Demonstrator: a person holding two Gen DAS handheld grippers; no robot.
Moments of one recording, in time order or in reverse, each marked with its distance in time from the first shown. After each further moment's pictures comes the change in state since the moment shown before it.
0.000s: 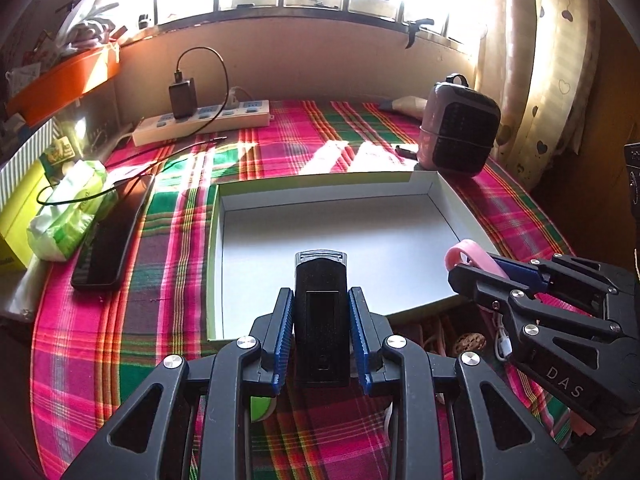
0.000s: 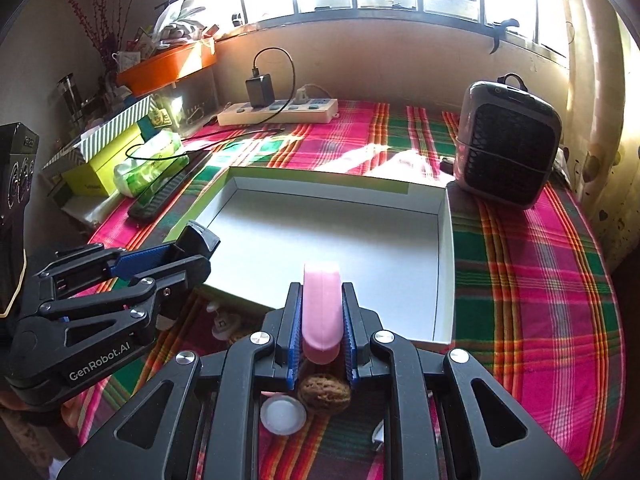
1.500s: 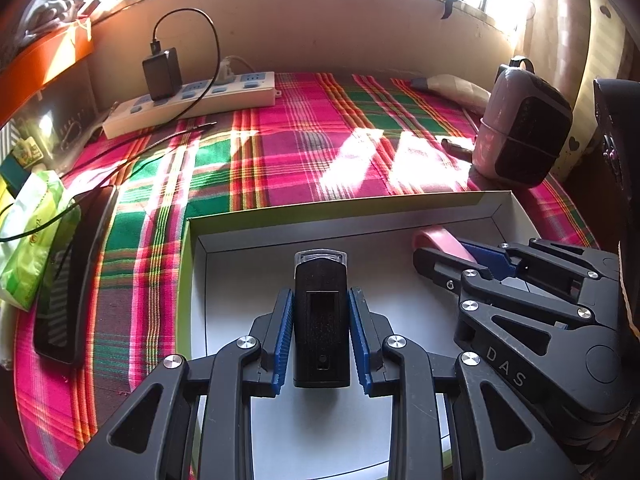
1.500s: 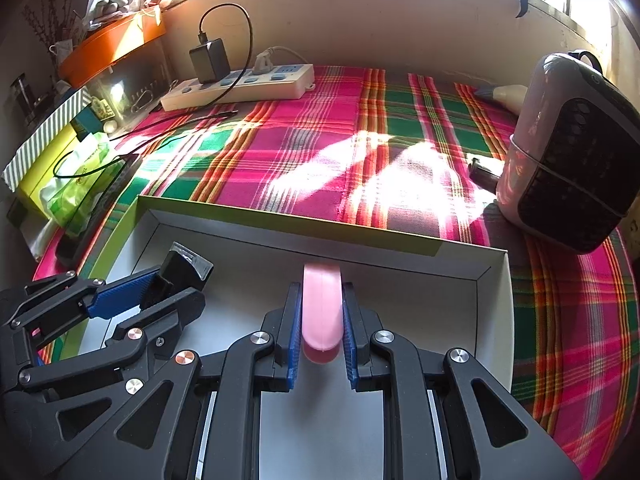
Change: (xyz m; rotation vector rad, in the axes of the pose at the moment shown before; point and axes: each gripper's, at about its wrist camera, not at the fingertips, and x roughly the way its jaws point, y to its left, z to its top) left arm 0.090 0.016 0.049 -0.014 0.108 0.028; right arm 0.108 -0.026 0.059 0.033 0.134 -0.048
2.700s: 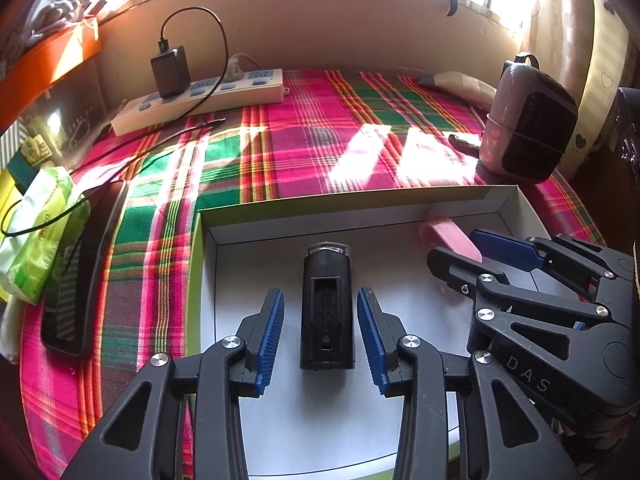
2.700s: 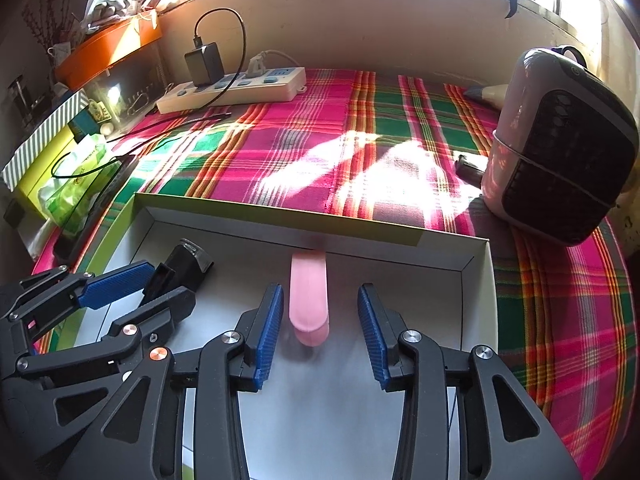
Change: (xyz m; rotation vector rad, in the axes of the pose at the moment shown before) left arm -0.004 0.000 -0.005 -0.002 -0.001 0.036; right arm -0.010 -0.003 -0.008 0.004 -0.026 -0.021
